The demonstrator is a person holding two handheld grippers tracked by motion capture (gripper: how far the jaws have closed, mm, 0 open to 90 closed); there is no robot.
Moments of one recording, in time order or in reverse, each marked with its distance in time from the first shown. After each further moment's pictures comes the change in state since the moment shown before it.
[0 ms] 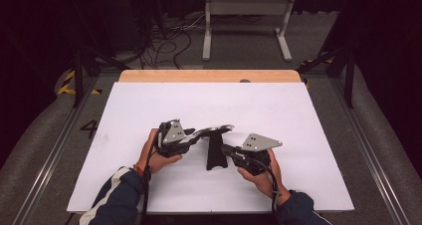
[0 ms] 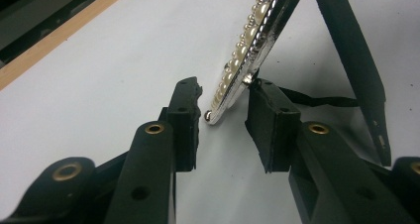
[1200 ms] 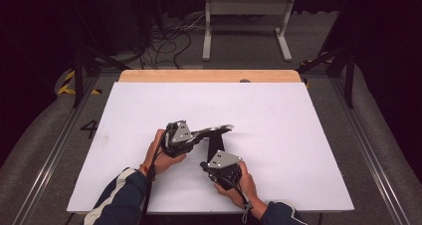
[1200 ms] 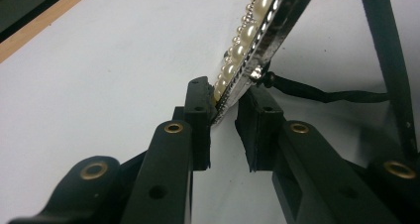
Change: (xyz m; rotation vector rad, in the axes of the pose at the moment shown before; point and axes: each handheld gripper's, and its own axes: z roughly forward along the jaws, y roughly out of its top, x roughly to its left) left arm -0.003 -0.002 0.017 0.054 0.001 0.003; right arm 0.053 -0.026 0.063 0.175 -0.022 -0.064
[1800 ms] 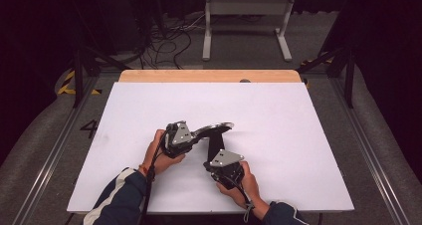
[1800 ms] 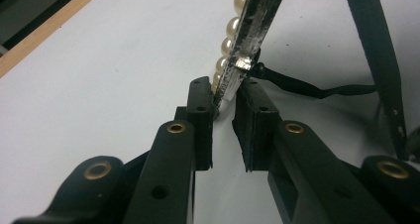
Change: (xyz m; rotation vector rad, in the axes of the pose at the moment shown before) left arm -0.003 0.002 -0.003 0.010 0.033 0.028; right arm -0.005 -0.002 -0.003 0.027 -0.004 0.029
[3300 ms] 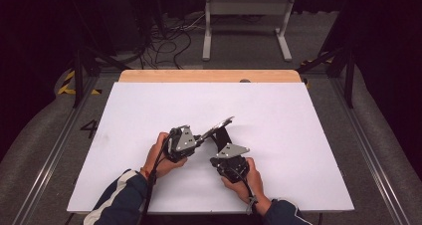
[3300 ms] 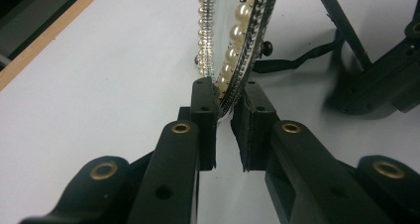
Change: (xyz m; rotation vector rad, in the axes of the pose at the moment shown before) left arm -0.015 0.004 -0.003 0.009 0.002 0.062; right arm -0.022 -0.002 -0.002 0.058 -0.038 0.091
